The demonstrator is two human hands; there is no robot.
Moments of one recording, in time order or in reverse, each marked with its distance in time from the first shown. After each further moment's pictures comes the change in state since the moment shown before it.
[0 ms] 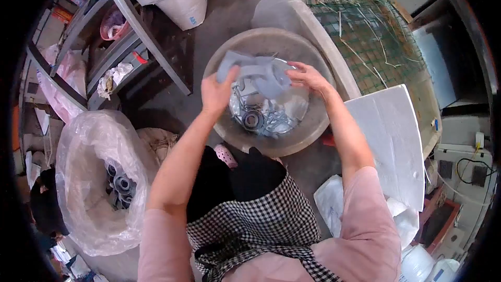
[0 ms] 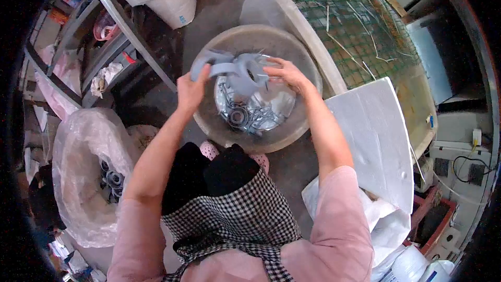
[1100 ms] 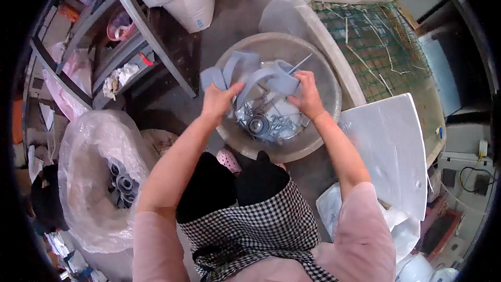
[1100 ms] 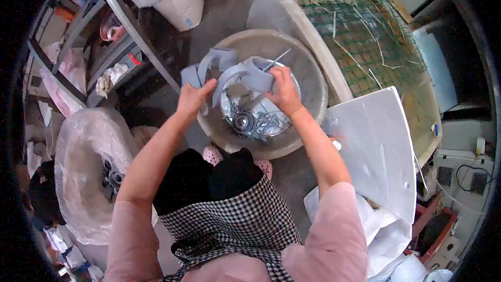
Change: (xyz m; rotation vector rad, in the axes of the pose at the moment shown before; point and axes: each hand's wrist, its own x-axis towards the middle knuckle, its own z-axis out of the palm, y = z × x) left_hand -0.003 -0.005 -0.012 -0.348 -0.153 -0.273; right_hand -0.020 0.020 0.039 -0.886 0.379 -0.998
